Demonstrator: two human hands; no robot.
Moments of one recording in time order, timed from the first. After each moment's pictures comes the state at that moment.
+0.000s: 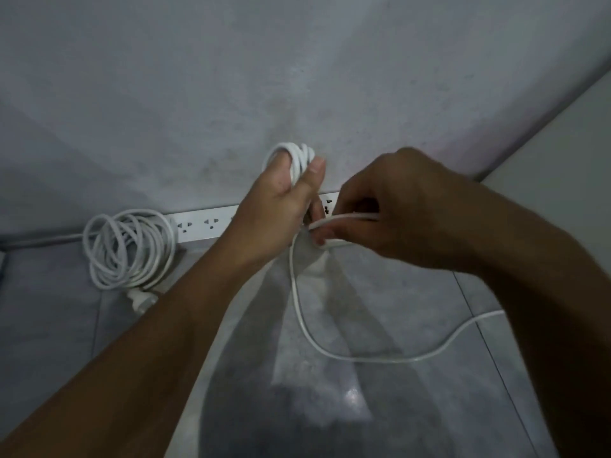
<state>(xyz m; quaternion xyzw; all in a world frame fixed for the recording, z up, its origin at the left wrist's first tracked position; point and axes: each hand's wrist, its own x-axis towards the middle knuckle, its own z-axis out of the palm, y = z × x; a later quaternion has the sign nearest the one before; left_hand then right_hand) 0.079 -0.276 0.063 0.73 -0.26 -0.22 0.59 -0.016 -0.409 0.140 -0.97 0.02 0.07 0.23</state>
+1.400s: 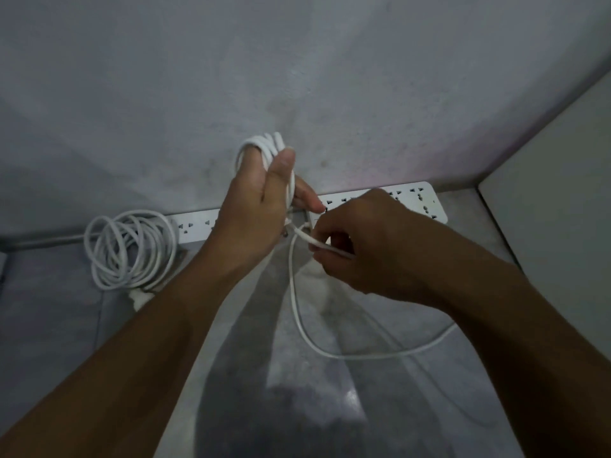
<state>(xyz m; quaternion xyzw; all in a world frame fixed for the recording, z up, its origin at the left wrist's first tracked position) 0.084 -0.269 0.058 0.73 -0.25 -0.15 0.62 -0.023 -0.392 0.108 -0.97 0.01 0.07 0.23</state>
